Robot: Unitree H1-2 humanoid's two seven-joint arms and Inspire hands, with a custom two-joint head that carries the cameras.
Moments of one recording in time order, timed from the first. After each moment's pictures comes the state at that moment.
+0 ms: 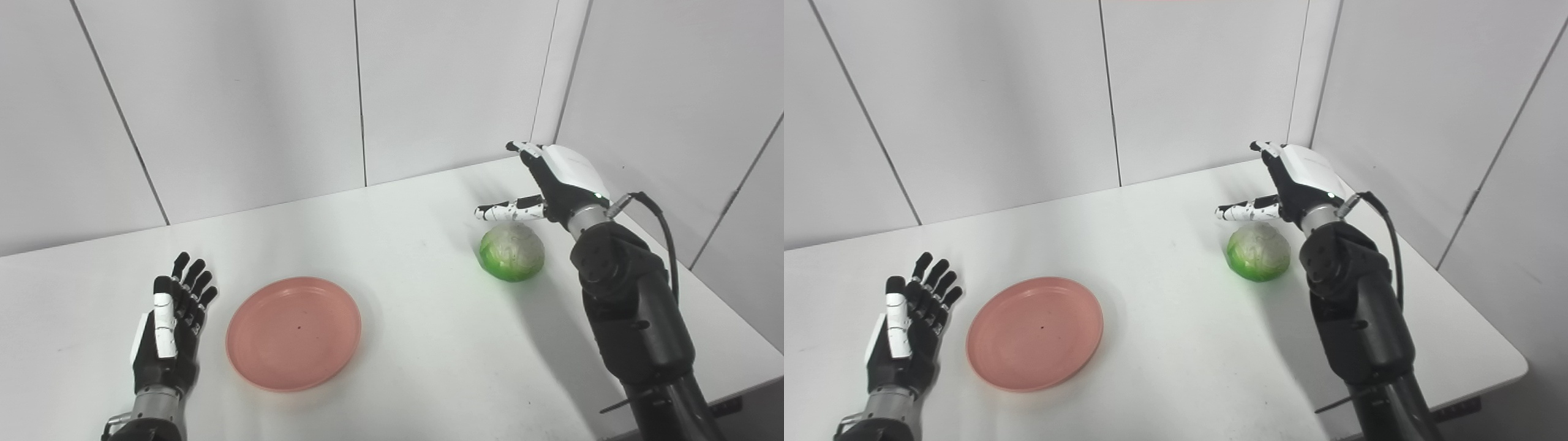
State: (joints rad) left arm -0.36 0.05 0.08 0.38 -0.24 -0.13 -0.19; right arm -0.46 -0.40 -0.12 -0.18 -0.96 0.48 0.53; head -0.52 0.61
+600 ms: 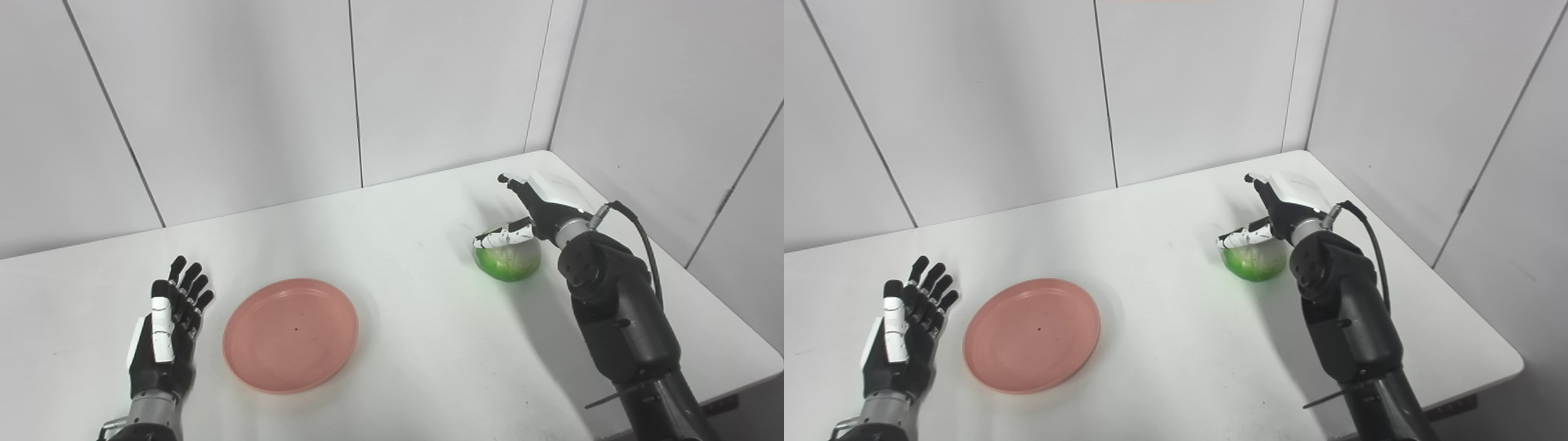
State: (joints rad) left arm -0.35 0.05 0.08 0.37 -0.22 -0.13 -0.19; right arm -0.46 -0.40 -0.11 -0.11 -0.99 0.48 0.60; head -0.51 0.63
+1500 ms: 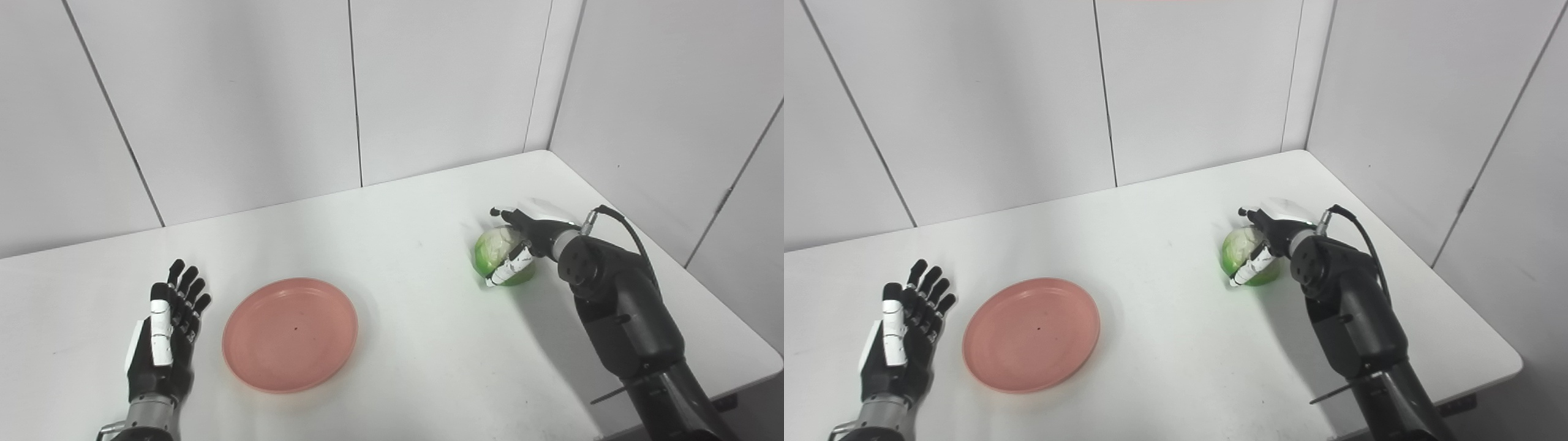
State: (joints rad) left arm -0.34 0.05 0.07 0.35 -0.21 -0.10 -0.19; right arm -0.46 -0.45 -0.05 -0.05 -1.00 0.48 0.78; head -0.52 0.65
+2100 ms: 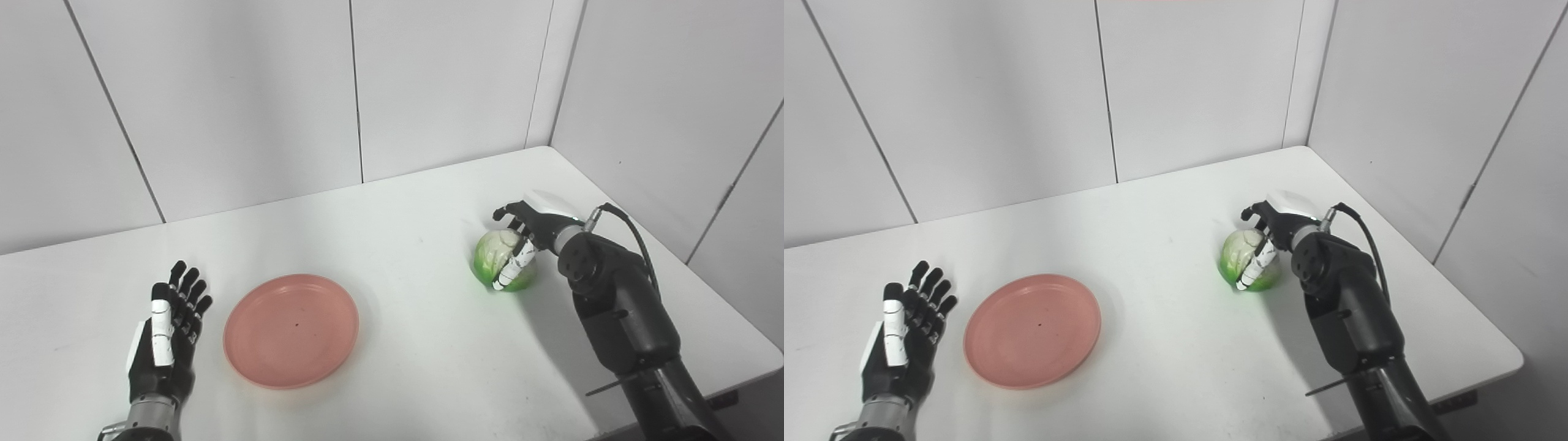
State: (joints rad) left arm -0.32 0.05 0.08 0.32 -0.22 -0.07 -0.19; right arm -0.46 -0.42 -0.09 -0.02 -0.99 0.48 0.66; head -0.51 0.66
